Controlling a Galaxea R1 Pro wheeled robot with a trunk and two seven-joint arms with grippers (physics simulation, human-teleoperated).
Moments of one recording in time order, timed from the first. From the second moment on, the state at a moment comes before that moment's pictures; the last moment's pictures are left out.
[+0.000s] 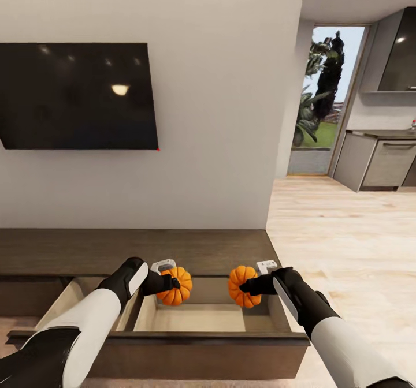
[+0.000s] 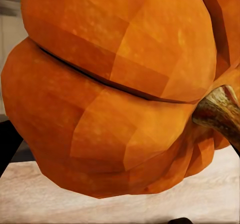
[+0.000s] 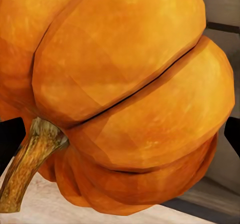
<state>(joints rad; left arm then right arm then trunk) -0.90 -0.04 0.02 -0.33 0.19 0.79 -0.12 -0.70 -0.04 0.24 -0.70 -0.13 0.70 0.23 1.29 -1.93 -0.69</state>
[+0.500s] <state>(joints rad) -0.90 -0.04 0.02 -0.33 0.19 0.79 -0.12 -0.70 -0.04 0.24 -0.70 -0.13 0.70 0.23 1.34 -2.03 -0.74</state>
